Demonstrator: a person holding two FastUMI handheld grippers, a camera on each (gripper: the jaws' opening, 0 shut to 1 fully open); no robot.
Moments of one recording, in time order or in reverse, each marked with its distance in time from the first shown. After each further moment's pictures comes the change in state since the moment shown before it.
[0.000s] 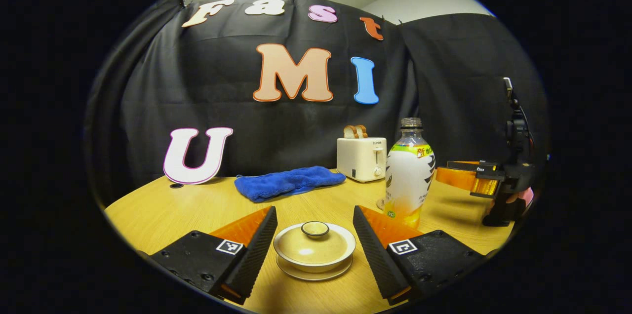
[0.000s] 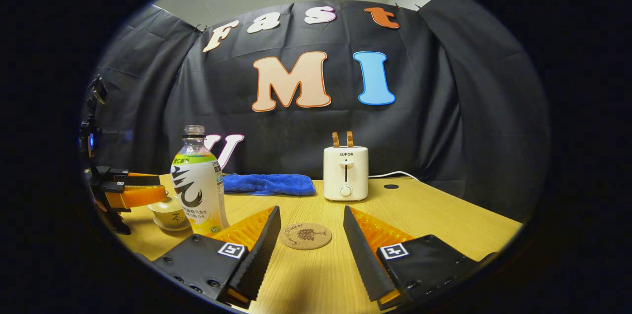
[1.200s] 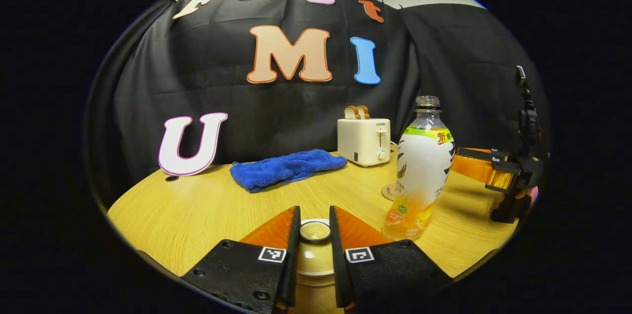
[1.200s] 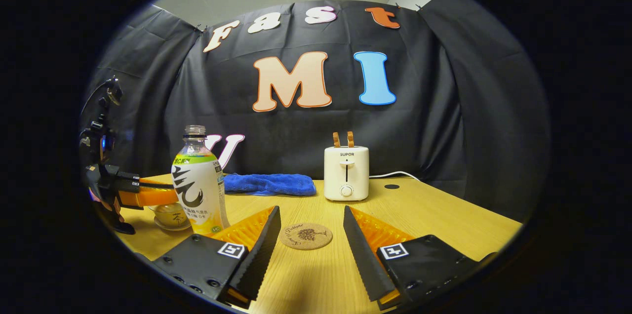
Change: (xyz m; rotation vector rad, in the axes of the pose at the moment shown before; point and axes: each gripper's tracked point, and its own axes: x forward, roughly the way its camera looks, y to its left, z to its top) left arm 0.018 0.002 -0.015 0.008 0.103 0.009; right arm -0.001 0.001 0.000 0.000 0.000 0.003
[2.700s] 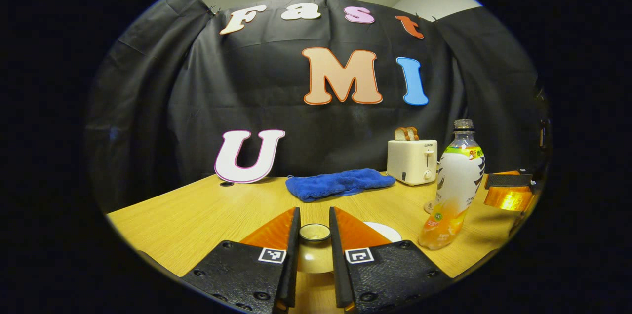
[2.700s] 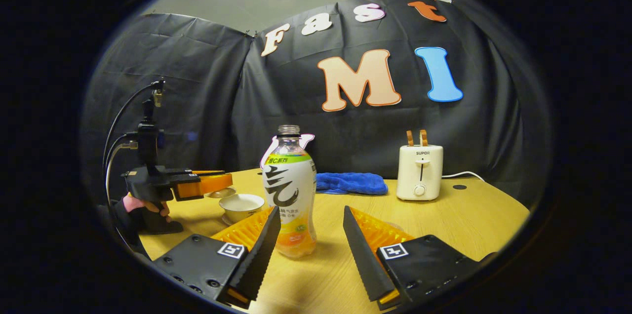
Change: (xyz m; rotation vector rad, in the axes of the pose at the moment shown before) left arm -0.038 0.053 0.015 -0.027 -0.123 0.307; right arm -0.026 0.103 -0.004 0.016 0.022 0.416
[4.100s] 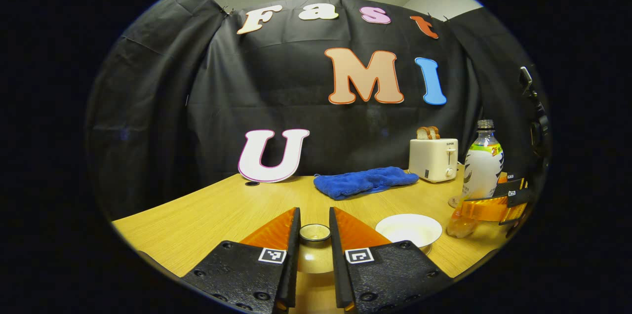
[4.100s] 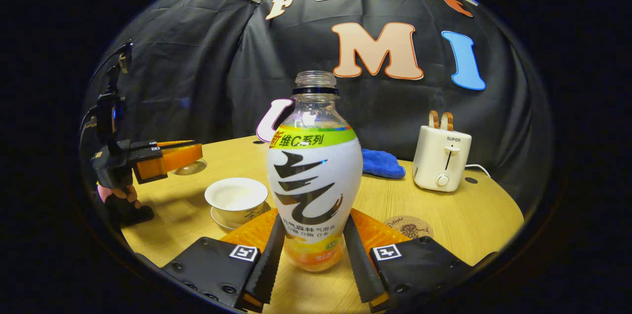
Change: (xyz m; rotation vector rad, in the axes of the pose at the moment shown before) left arm -0.014 0.067 -0.001 0.004 0.002 0.098; right arm 0.068 0.036 -0.034 -0.120 0.210 -0.059
